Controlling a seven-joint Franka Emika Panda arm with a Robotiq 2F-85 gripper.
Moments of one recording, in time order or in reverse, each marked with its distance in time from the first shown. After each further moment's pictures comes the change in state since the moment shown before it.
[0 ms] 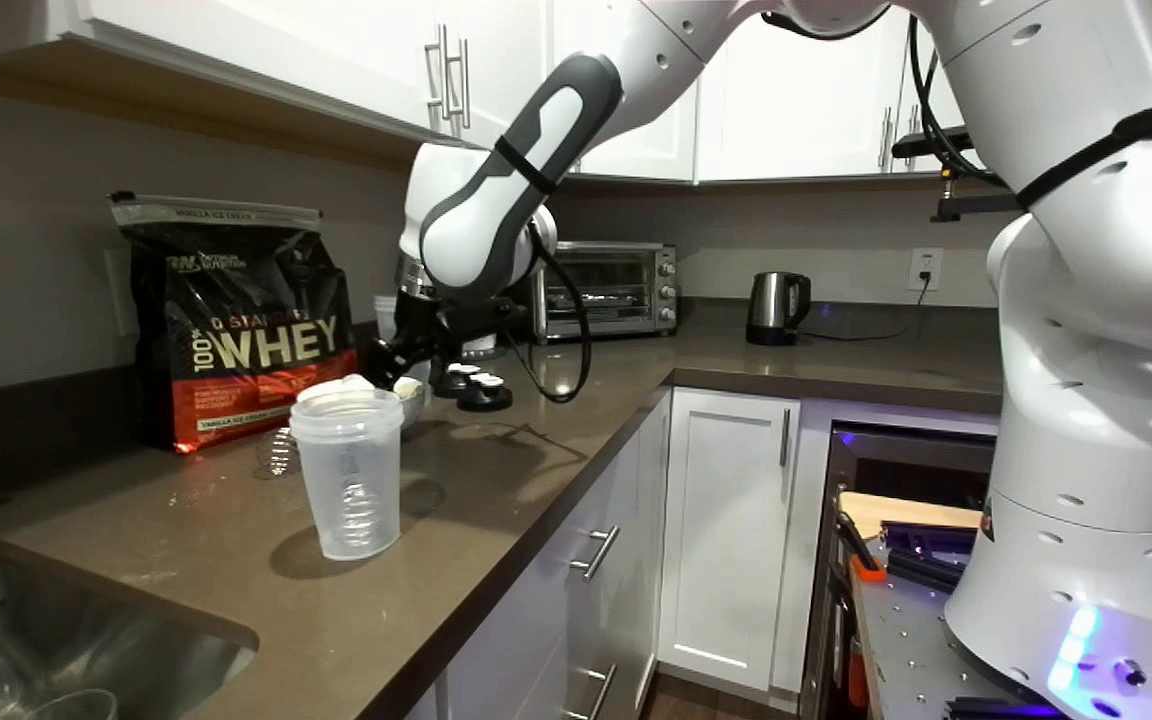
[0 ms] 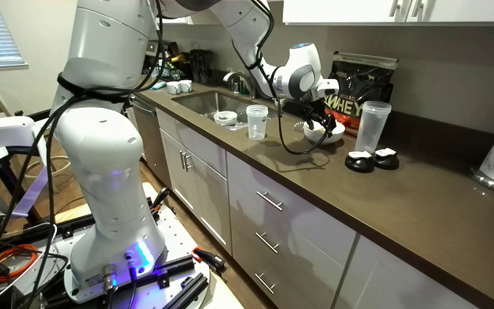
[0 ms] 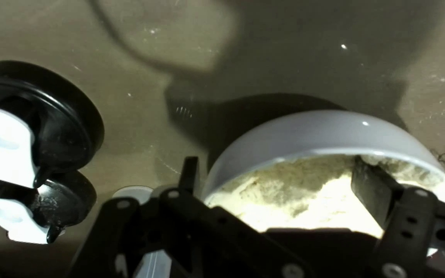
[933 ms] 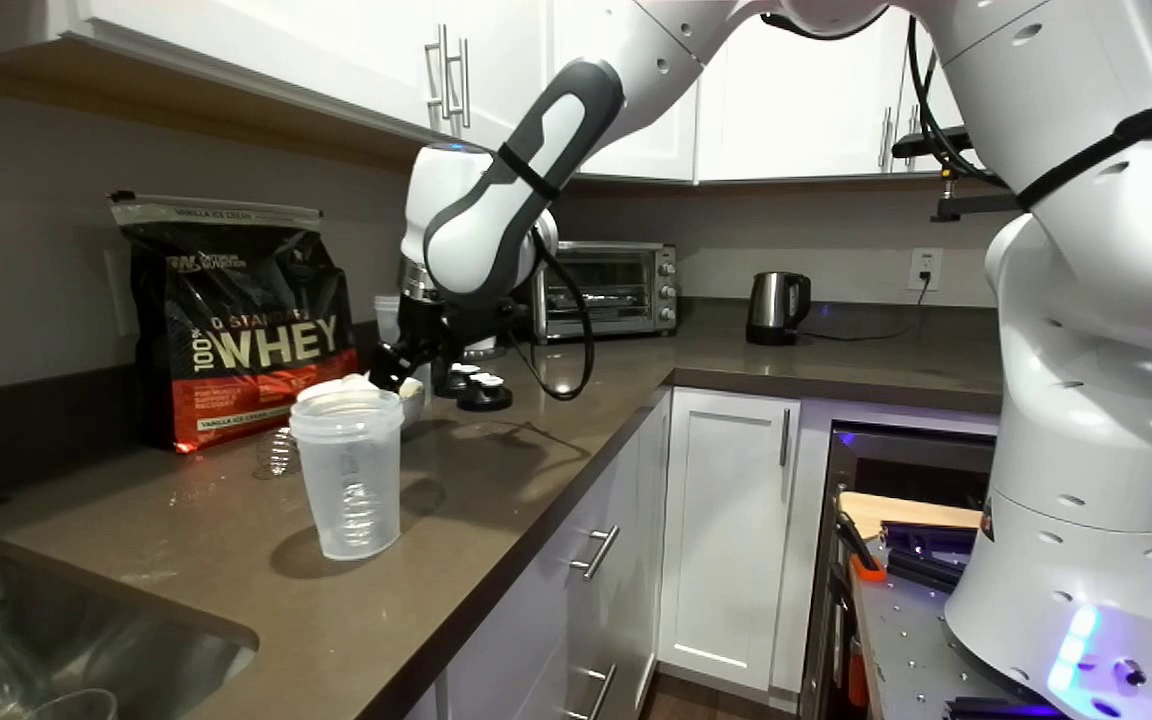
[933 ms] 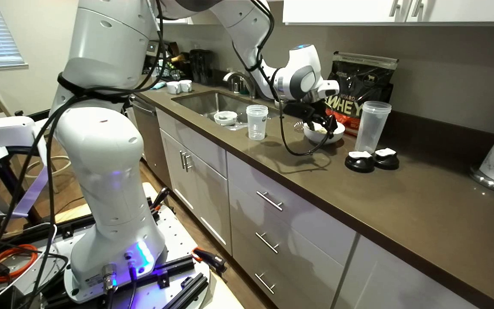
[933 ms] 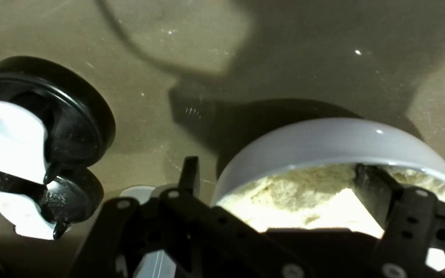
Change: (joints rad) arm 0.013 0.006 -0.023 0.000 -0.036 -0.003 0.000
